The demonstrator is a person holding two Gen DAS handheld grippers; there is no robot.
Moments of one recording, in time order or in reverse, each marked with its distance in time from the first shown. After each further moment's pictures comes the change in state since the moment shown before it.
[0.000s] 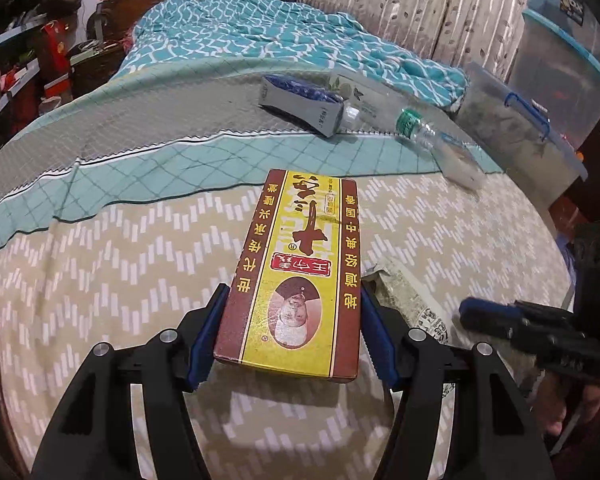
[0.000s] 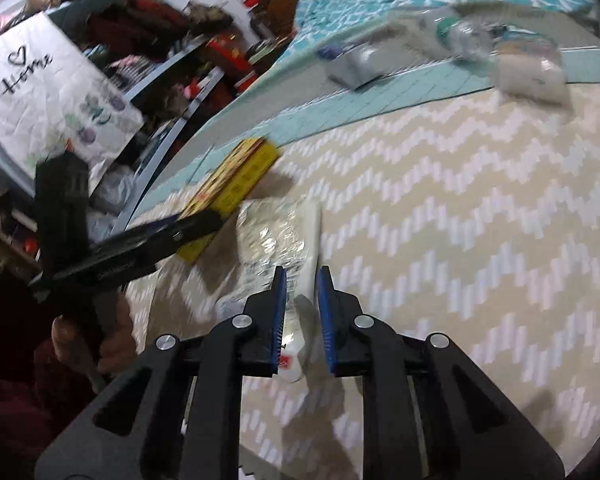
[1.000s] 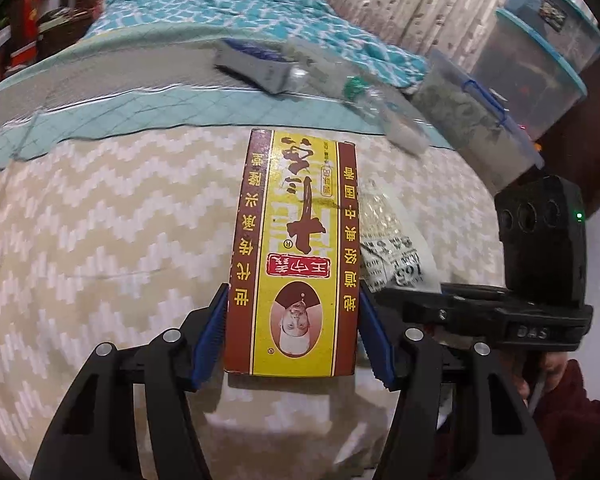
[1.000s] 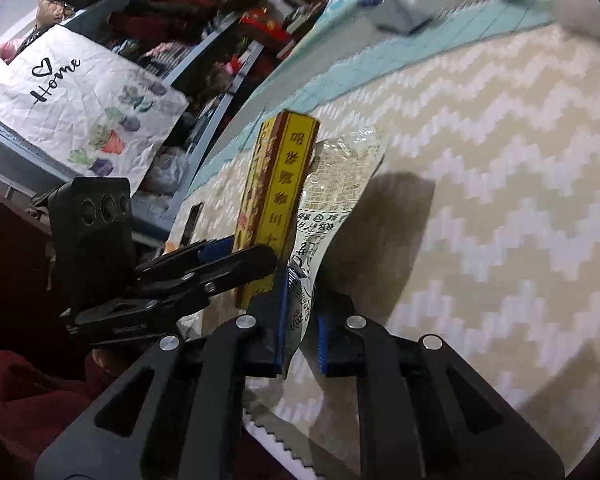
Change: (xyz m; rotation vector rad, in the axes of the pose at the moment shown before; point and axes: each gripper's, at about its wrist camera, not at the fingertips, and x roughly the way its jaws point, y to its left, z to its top) left arm 0.000 -0.025 -0.033 -0.013 0.089 -0.219; right arm 0.019 0.015 -0.020 0.039 0.095 0.191
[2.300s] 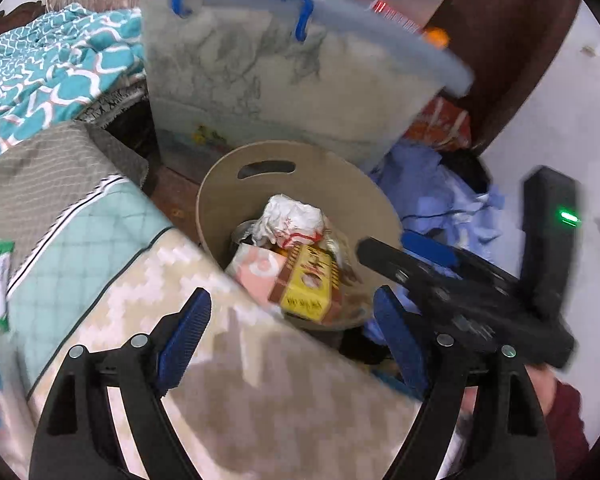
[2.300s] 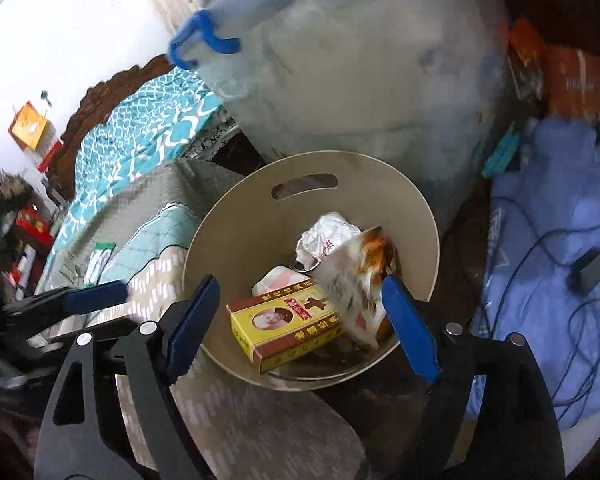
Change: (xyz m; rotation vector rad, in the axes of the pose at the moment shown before) left arm 0.260 -0.376 0.182 0.504 0.173 -0.279; right arm -0.348 -0.249 0.048 0.331 -0.586 -0.810
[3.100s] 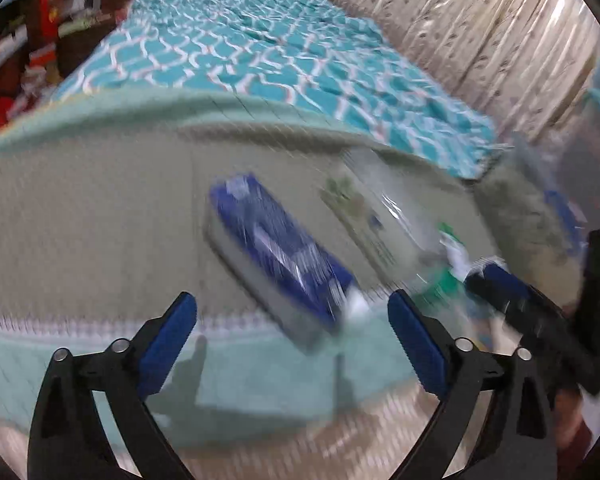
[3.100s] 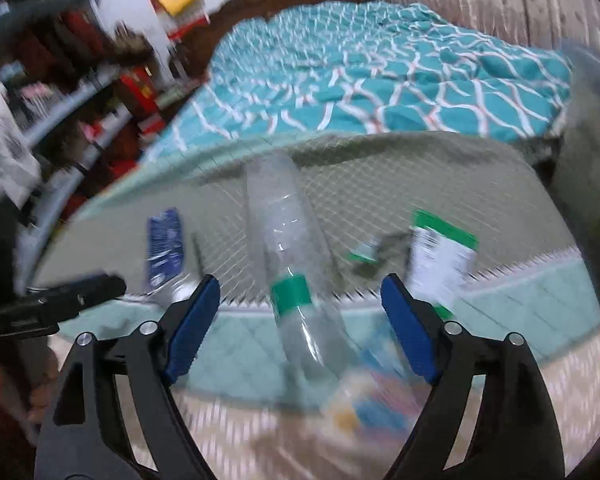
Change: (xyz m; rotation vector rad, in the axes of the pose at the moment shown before) left arm -0.241 0.339 -0.159 -0.654 -0.181 0.472; right arm 0.116 0.428 -0.057 -0.539 0.226 0.223
